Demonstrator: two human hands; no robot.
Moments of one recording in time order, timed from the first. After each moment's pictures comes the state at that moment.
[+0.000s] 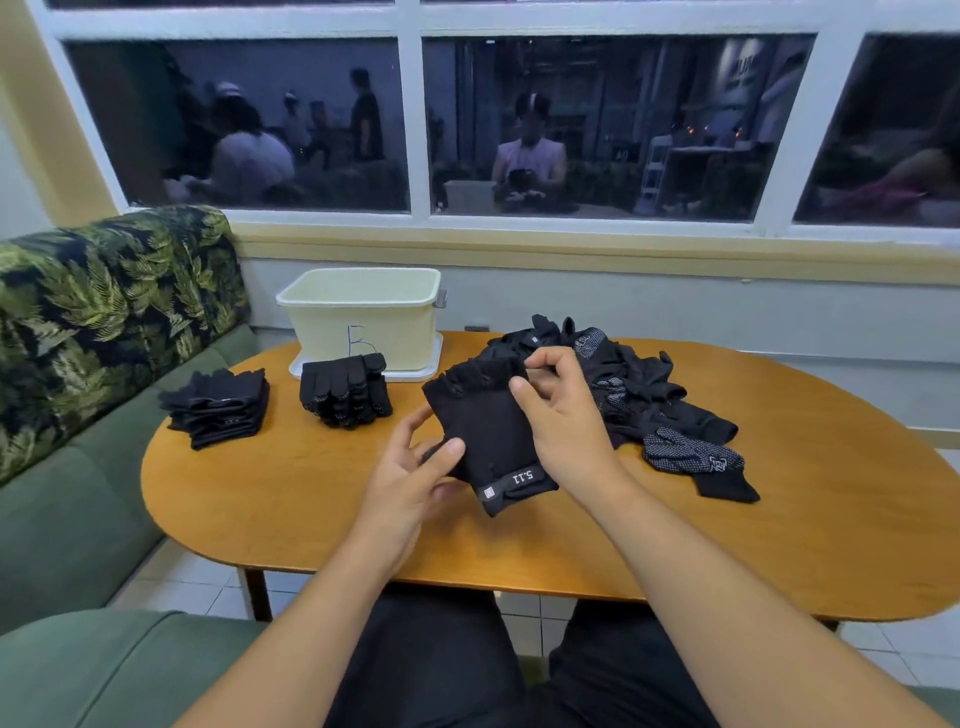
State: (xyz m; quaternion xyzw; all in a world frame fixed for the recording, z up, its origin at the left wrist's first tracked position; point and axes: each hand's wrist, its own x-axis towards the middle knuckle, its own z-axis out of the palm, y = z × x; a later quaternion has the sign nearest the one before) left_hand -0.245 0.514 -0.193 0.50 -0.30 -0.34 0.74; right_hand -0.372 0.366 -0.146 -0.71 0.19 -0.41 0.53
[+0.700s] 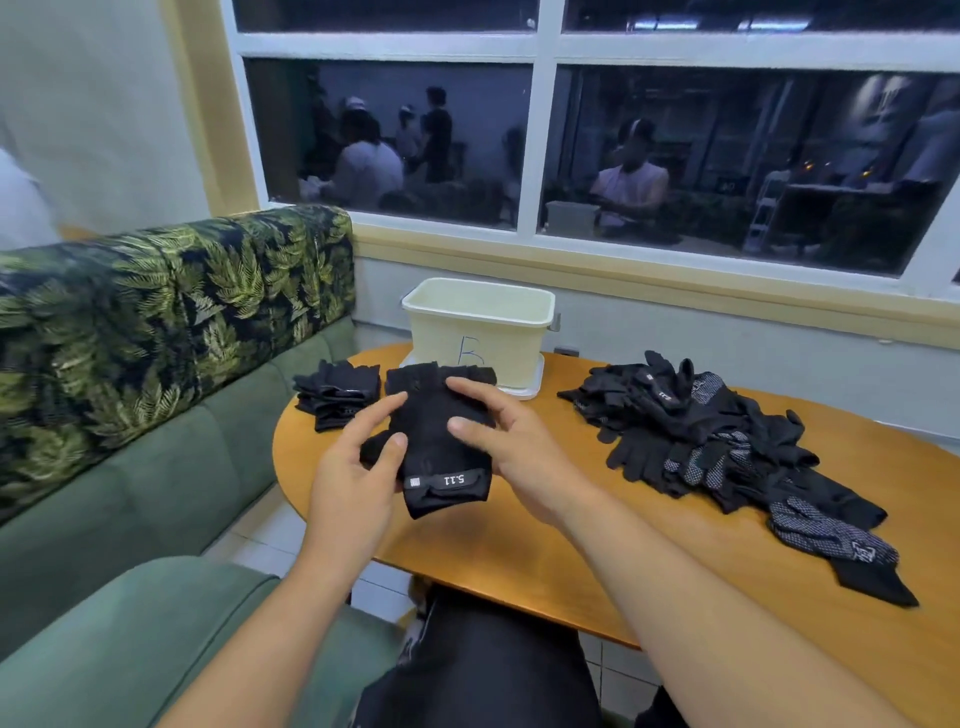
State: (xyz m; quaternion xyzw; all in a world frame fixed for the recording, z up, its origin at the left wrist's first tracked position) left_hand -0.156 0.630 -0.169 0.64 -0.30 -0.02 0.70; right_hand -0.245 0.456 -0.133 -0.71 0.07 -0.20 0.67
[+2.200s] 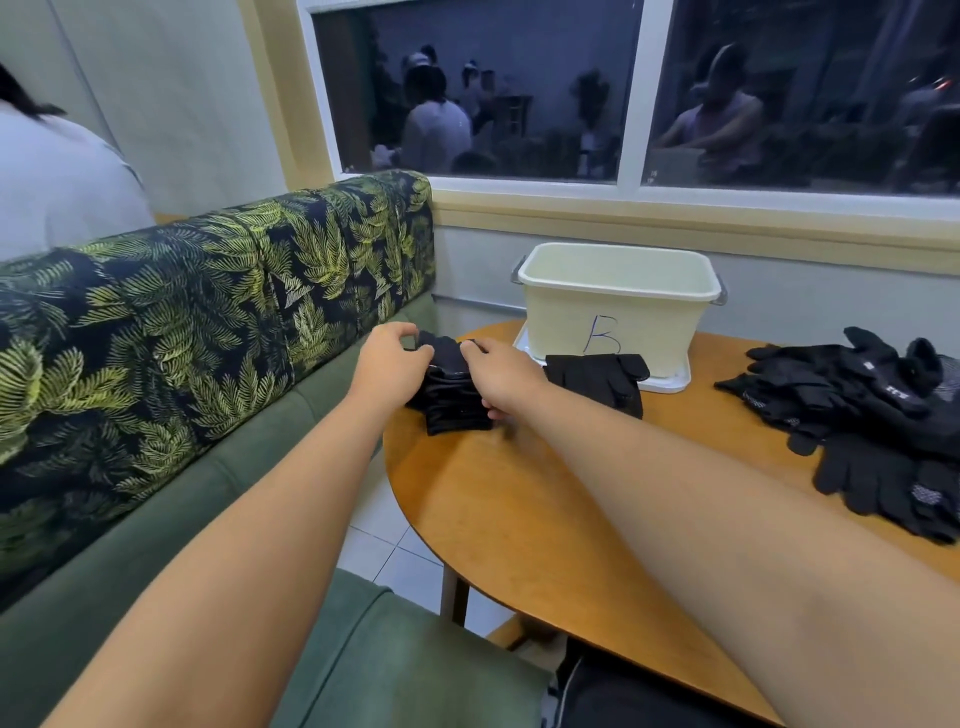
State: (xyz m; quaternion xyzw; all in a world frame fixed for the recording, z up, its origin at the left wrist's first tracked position) left_hand 0.121 0.615 -0.162 0.88 -0.21 0.02 0.43; right_hand 0.023 0.479 -0.160 -0.87 0.25 -0.08 0.43
